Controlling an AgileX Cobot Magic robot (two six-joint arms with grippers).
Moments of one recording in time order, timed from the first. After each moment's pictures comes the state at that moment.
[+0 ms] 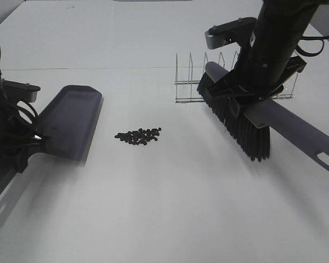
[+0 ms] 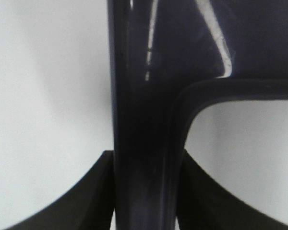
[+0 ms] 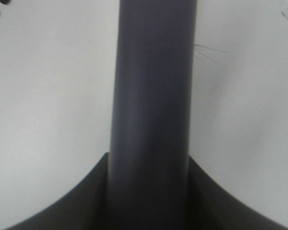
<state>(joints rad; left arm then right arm) -0.28 1.93 -1.11 0.12 0.90 -0.16 0.43 1.86 -1.30 -0.23 0.93 0.14</state>
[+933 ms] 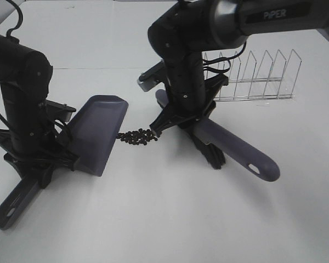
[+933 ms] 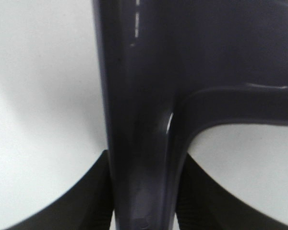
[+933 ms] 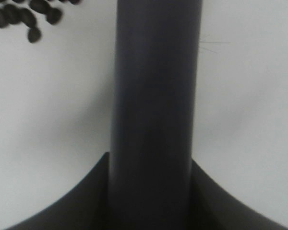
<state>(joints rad) -0.39 2.10 -1.21 0.12 0.97 -0.17 0.65 2.26 -1.68 -0.38 1.08 0.19</state>
